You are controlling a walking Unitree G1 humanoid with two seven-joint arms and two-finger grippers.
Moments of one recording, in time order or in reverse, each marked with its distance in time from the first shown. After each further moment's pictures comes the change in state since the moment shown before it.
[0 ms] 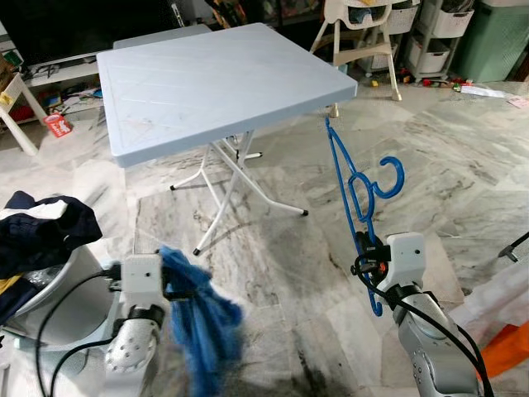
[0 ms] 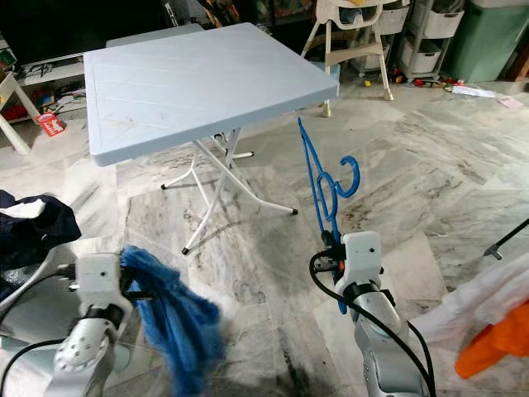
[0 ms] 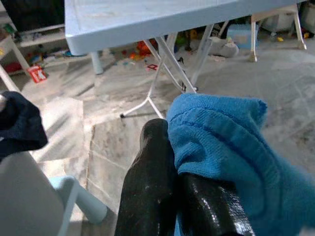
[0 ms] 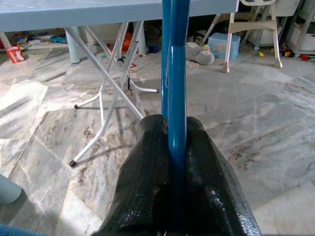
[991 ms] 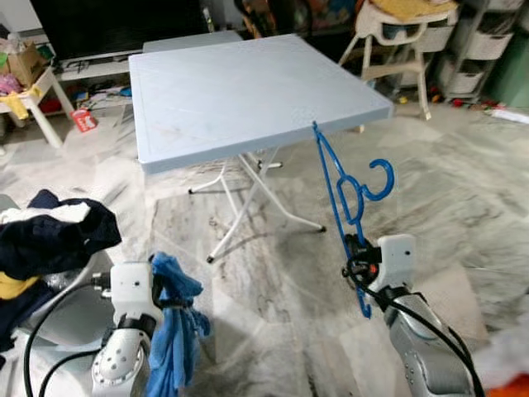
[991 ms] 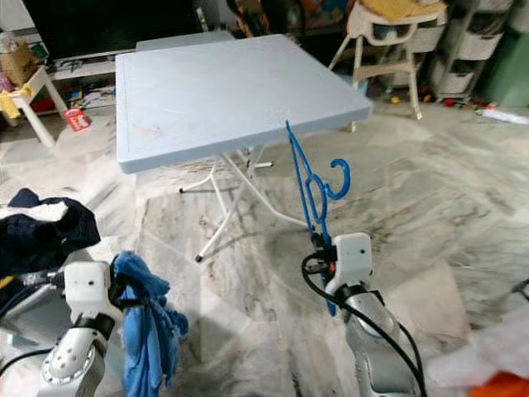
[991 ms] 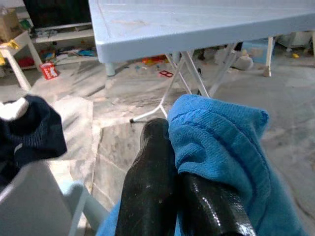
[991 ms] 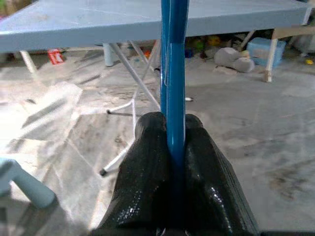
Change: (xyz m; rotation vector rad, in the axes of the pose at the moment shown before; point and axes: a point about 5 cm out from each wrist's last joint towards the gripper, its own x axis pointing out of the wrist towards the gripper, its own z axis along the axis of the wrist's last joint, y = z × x) left arm -0.004 0.006 0.001 -0.036 -0.022 -0.039; right arm 0.004 0.017 0.001 0.056 -0.011 0.066
